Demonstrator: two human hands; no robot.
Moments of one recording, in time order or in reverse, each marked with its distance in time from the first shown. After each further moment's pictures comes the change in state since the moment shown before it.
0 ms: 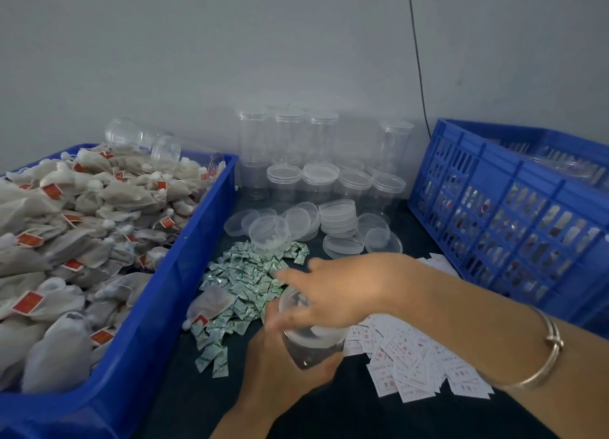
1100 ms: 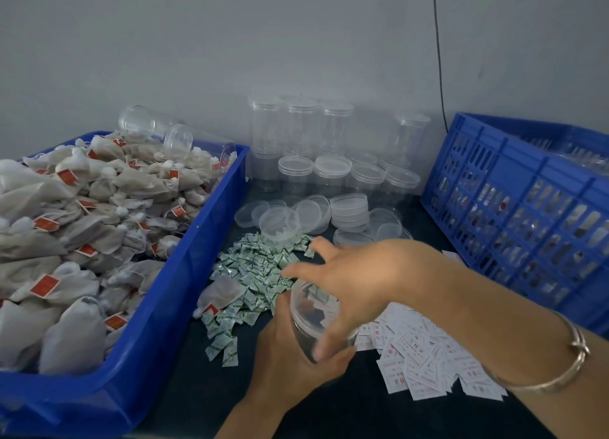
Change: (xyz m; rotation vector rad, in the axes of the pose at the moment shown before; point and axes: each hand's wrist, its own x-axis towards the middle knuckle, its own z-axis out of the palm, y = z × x) left_hand -0.003 0.001 -0.002 0.006 0.021 -0.058; right_hand 0.002 0.004 -0.010 -0.119 -0.100 -0.003
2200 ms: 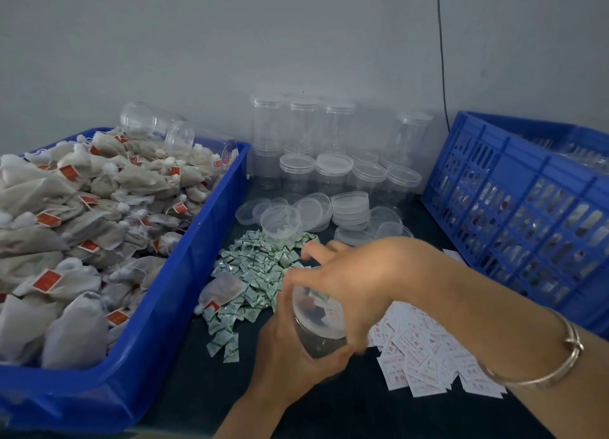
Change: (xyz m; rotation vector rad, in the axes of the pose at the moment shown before) left_hand -0.001 0.000 0.000 -0.016 -0.014 -0.019; right_hand -0.003 -0.003 -0.002 -0.062 -0.033 -0.030
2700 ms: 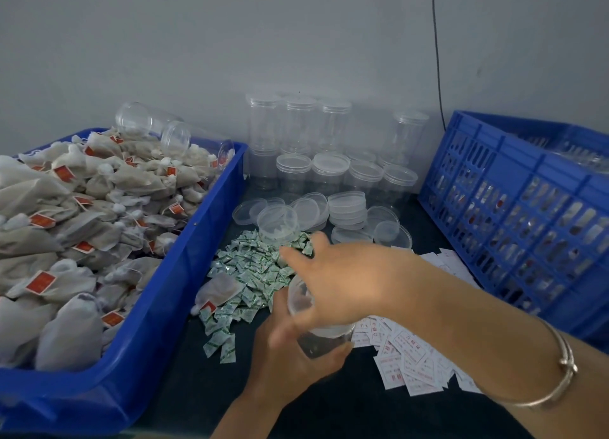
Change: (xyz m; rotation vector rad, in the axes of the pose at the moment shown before) left_hand 0.003 0.002 0.003 0.039 0.022 0.078; right_hand 0.009 -0.009 0.009 0.105 0.180 0.069
